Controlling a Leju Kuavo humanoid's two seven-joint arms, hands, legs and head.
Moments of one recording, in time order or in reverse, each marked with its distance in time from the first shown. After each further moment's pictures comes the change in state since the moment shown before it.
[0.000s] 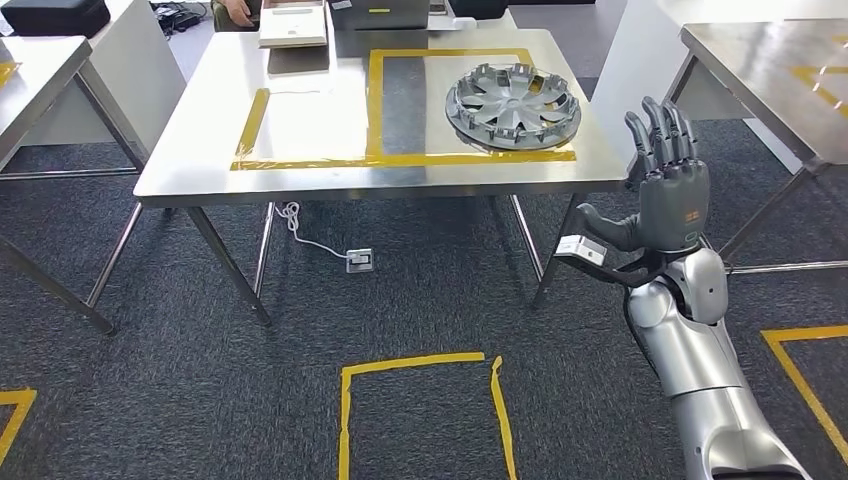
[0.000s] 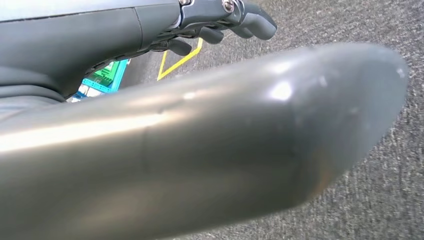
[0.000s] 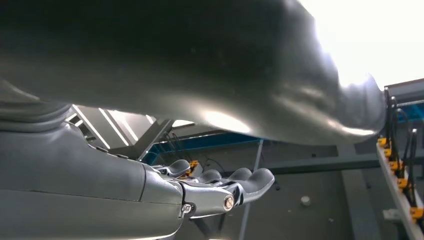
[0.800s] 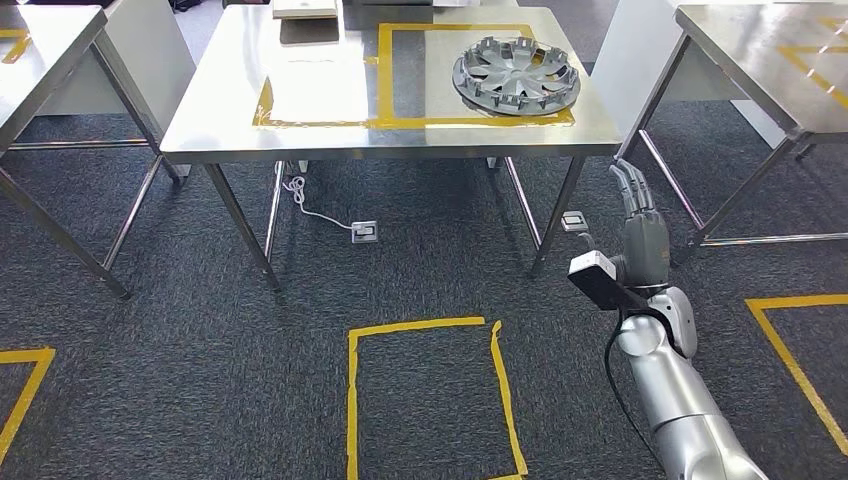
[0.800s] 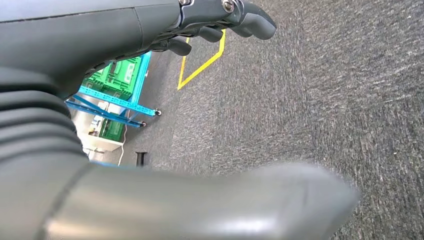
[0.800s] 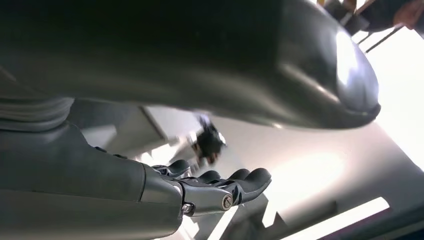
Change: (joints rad) left arm 0.004 0.030 -0.002 -0.004 -0.054 -0.088 0.052; right arm 0.095 0.051 -0.034 0.137 -0.382 0.326 -0.039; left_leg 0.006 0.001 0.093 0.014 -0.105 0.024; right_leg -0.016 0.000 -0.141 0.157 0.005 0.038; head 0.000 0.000
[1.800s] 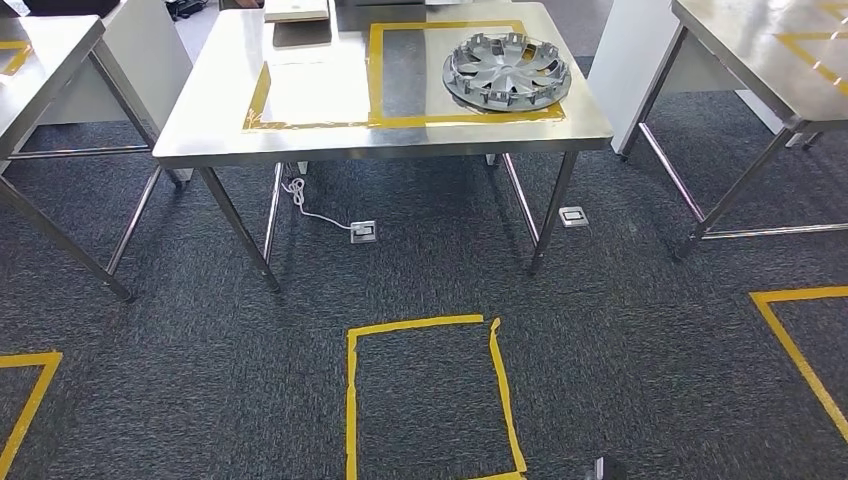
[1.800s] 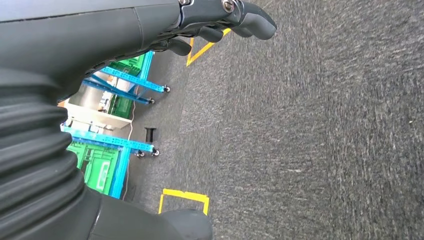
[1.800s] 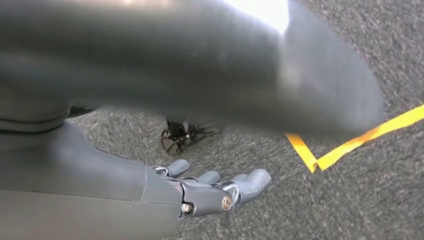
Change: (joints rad) left arm 0.004 -0.031 0.029 0.002 0.061 -0.012 0.018; right arm 0.333 0.288 -0.483 0.722 -0.668 0.250 0.428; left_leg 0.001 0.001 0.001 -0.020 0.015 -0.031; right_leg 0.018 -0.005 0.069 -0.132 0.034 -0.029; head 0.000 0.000
